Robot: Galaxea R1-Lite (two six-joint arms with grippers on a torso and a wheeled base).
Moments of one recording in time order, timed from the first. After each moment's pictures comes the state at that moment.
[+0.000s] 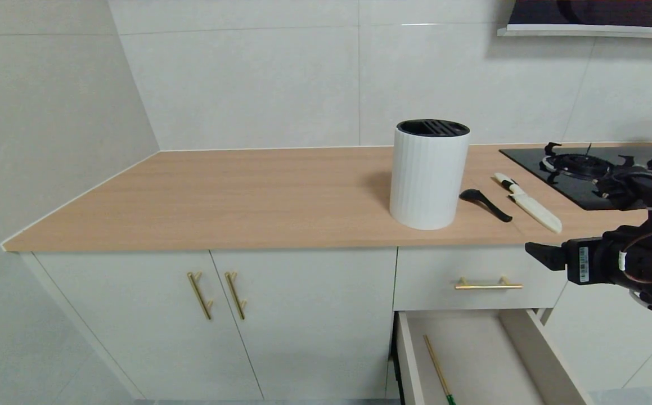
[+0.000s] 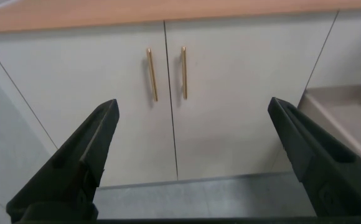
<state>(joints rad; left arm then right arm) 0.00 0.00 0.00 0.01 -0.08 0.02 0.31 1.41 -0.69 -0.30 -0.29 0.05</state>
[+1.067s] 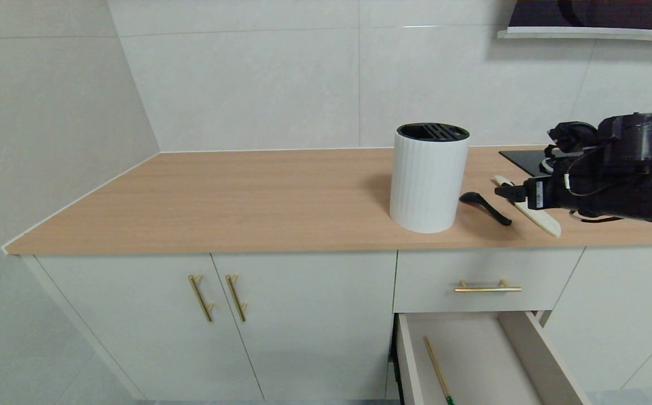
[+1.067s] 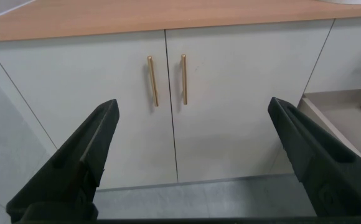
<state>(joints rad) 0.00 0.00 0.00 0.01 -0.08 0.02 0.07 1.85 -1.21 -0.30 0.10 -0.08</state>
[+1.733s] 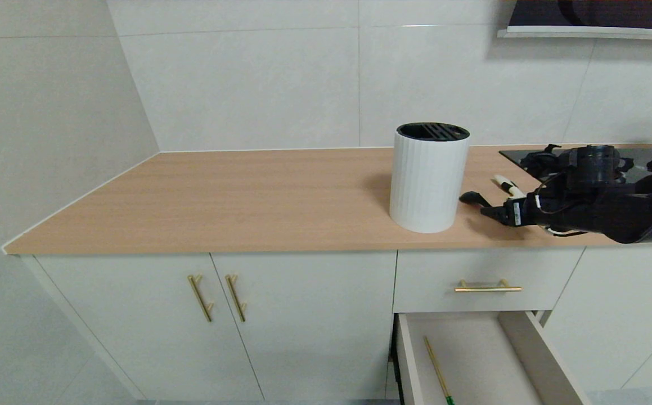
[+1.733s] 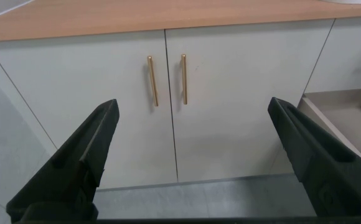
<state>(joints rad) 0.00 0.00 0.00 0.01 -0.08 0.02 0.04 2.05 -1.28 -0.36 0.14 -0.12</state>
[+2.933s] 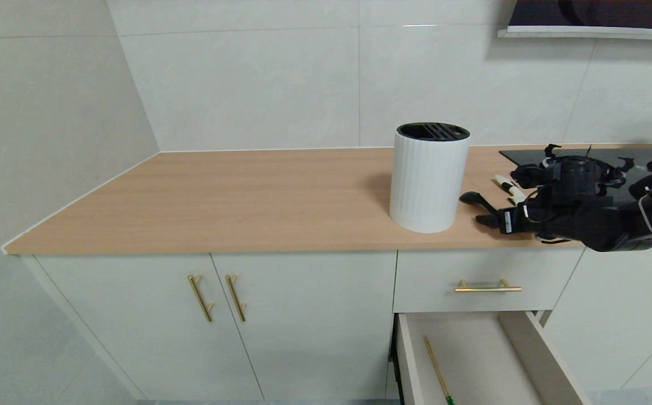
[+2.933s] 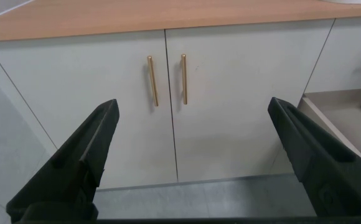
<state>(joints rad) 0.00 0.00 0.00 0.01 -0.07 0.02 0.03 2.16 -1.32 -0.42 0.13 -0.12</state>
